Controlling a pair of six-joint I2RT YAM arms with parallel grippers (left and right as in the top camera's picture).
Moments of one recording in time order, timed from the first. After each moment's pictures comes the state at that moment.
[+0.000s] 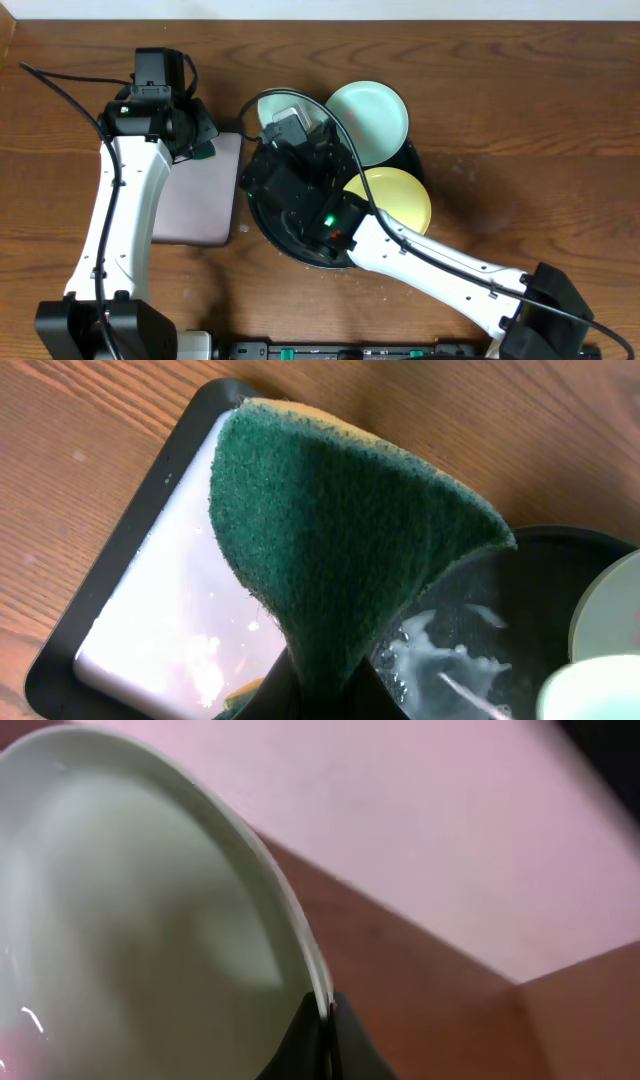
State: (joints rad) left arm 0.01 1.56 1.41 -0.97 -0.08 -0.45; right arm 1.04 1.75 1.41 -0.37 1.13 0.00
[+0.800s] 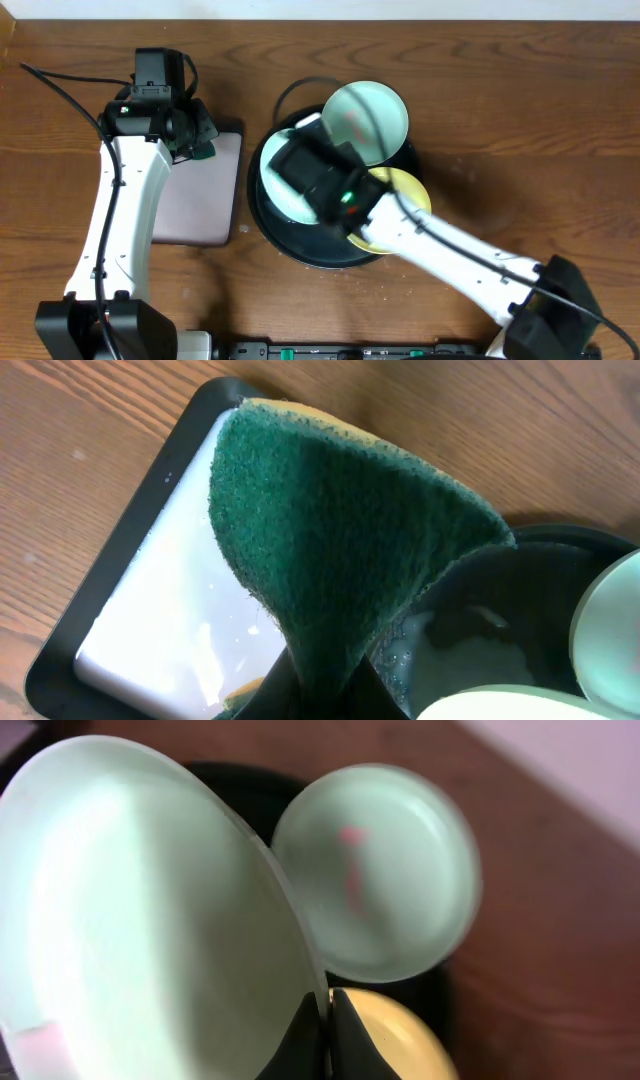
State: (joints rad) left arm 0.01 1.56 1.41 -0.98 -0.08 -0.45; right arm 0.92 1.74 1.41 -0.69 0.58 0.27
